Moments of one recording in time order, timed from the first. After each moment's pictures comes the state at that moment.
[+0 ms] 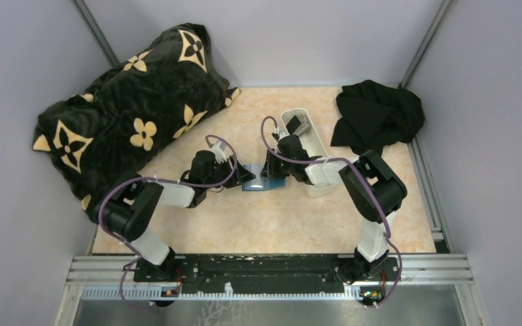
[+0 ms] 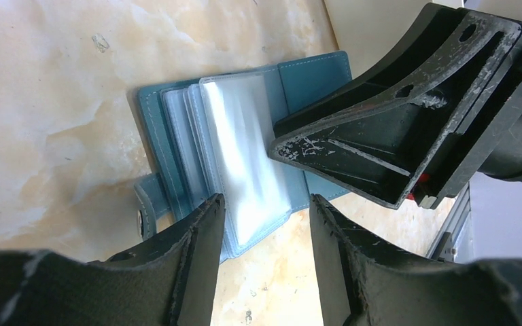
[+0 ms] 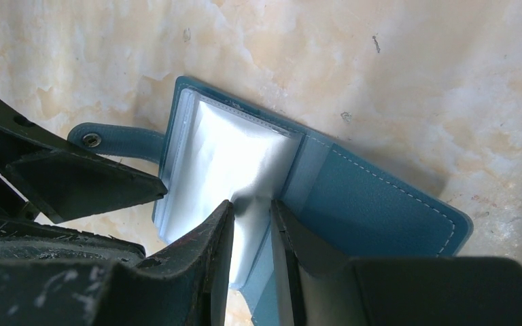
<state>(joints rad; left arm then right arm) -0.49 1.63 0.52 0.65 0.35 -0.74 0.64 1.83 0.94 0.18 -0.21 0.54</state>
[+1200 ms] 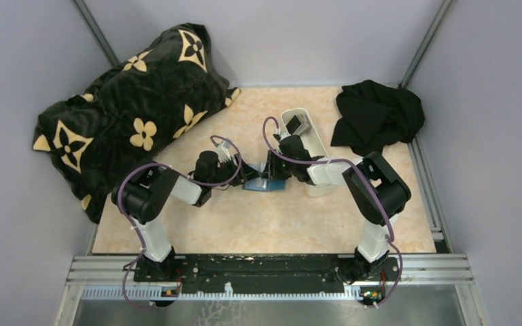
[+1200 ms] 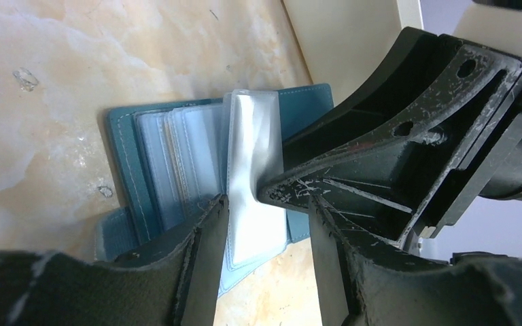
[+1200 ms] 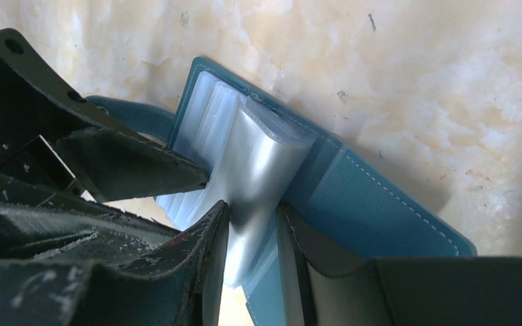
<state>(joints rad) -0.50 1.81 0.55 0.88 0.42 -0.81 0.63 1.81 0.92 0.15 -0.23 0.54</state>
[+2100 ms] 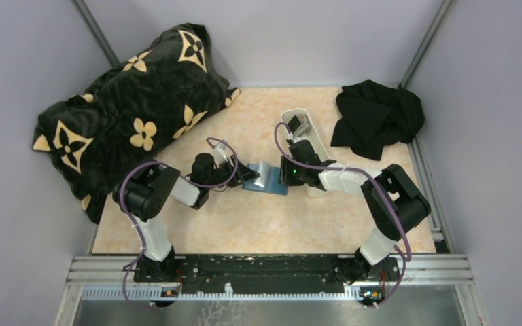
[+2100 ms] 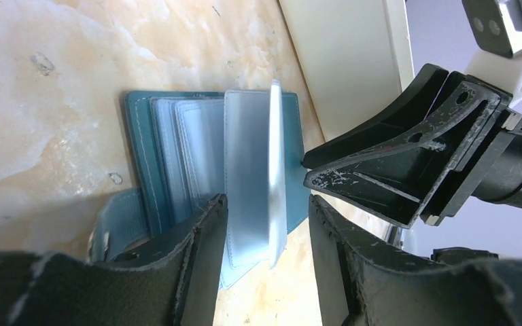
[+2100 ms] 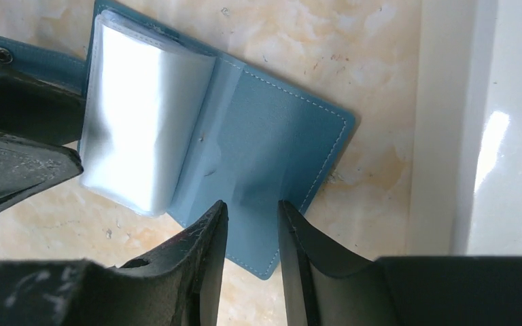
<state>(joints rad) -0.45 1.86 0.51 1.03 0.49 -0.89 0.61 1.62 0.82 -0.04 -0.07 0.51</state>
